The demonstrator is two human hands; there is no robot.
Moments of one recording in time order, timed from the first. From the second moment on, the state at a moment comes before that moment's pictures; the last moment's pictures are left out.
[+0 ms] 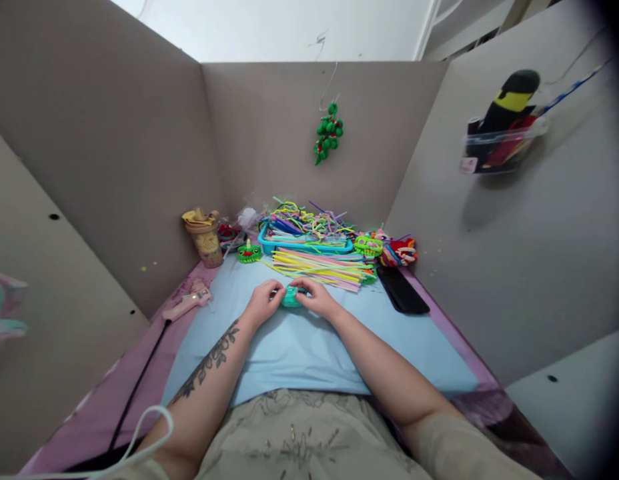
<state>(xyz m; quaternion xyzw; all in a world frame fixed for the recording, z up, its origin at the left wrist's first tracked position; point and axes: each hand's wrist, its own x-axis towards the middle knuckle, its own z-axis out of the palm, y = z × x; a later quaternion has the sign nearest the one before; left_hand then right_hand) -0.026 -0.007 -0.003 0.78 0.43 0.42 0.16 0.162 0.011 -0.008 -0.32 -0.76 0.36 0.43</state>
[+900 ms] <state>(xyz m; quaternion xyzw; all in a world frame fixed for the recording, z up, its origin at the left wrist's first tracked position) -0.025 0.002 -0.010 0.75 0.50 0.41 0.10 0.157 -0.001 0.003 -0.26 -0.79 0.18 0.53</state>
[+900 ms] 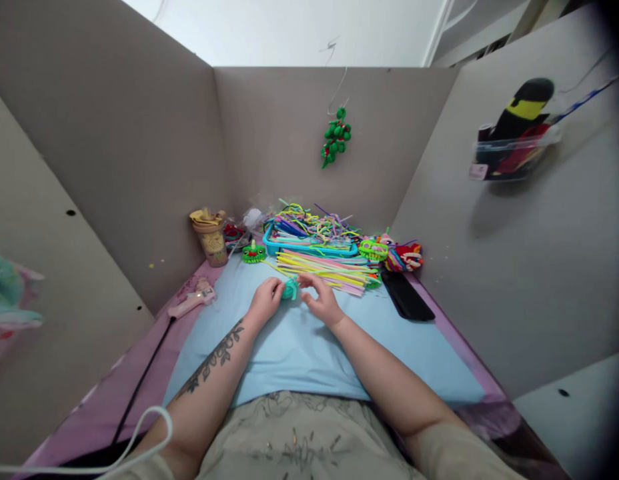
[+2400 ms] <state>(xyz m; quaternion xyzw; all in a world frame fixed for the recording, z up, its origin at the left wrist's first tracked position) -0.032 -0.002 -0.005 0.81 0.47 0.31 0.19 0.172 0.028 -0.008 -0.36 -0.83 0.21 0.36</state>
